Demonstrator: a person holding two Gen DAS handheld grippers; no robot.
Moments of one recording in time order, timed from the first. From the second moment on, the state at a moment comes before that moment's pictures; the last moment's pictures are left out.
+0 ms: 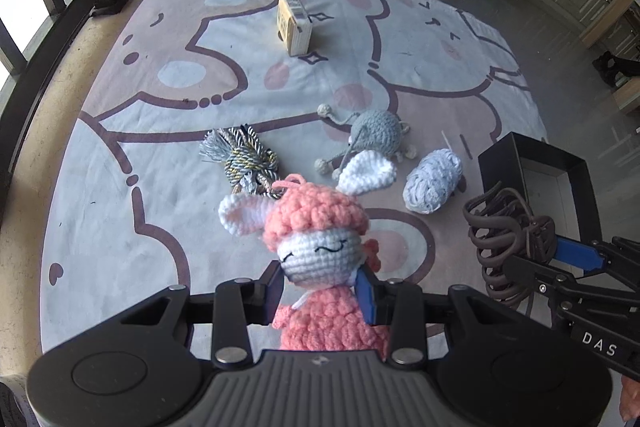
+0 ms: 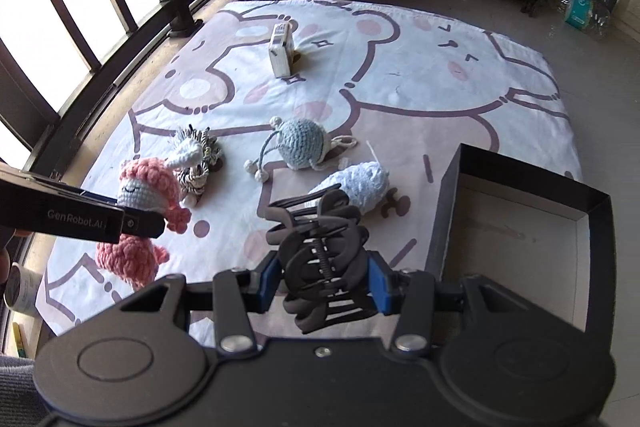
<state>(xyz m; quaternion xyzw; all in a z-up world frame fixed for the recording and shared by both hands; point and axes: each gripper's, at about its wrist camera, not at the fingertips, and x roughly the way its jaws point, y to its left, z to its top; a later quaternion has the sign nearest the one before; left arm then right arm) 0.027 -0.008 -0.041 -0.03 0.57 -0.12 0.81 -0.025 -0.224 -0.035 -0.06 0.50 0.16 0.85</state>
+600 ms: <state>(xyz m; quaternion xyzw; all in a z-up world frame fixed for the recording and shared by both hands) 0.010 -0.060 0.019 -0.05 0.49 -0.18 0.85 -0.048 -0.273 0.017 -0.02 0.45 0.09 0.89</state>
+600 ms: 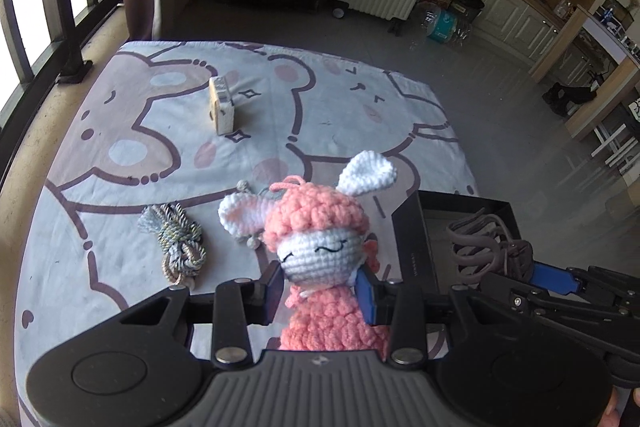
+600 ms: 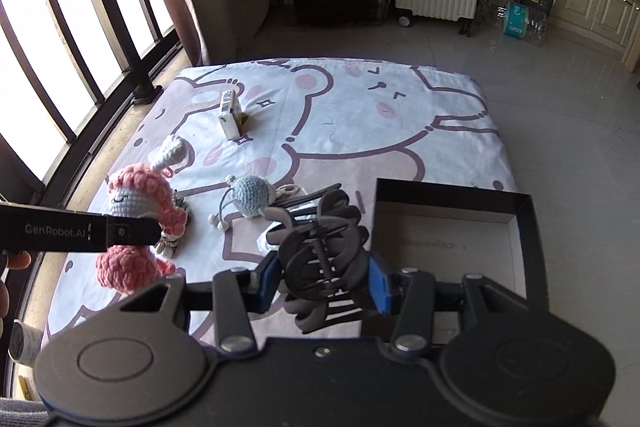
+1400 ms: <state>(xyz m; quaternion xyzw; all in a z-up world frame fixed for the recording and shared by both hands) 0.050 -0.236 -0.049 -0.05 0.50 -0.26 0.82 -0.018 -0.419 0.007 -0.01 0.44 0.01 0.90</state>
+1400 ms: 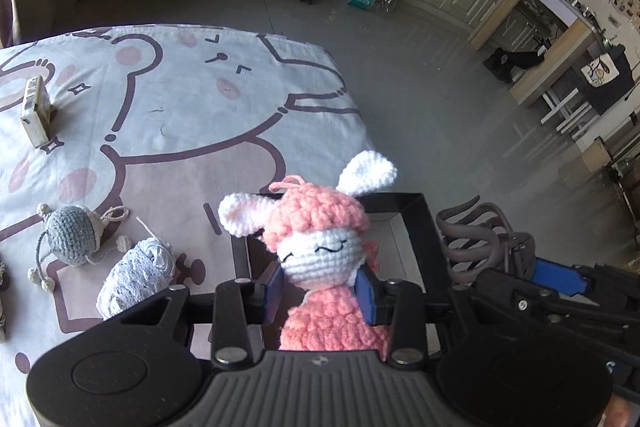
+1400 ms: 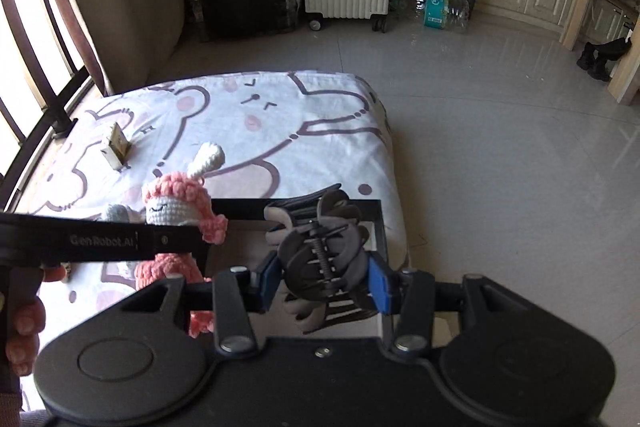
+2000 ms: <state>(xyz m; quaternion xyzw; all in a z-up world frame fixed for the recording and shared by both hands) 0.045 -0.265 -0.099 0.03 0.57 -0.24 0.79 0.014 -0.416 -0.038 -0.05 0.47 0.04 0.88</state>
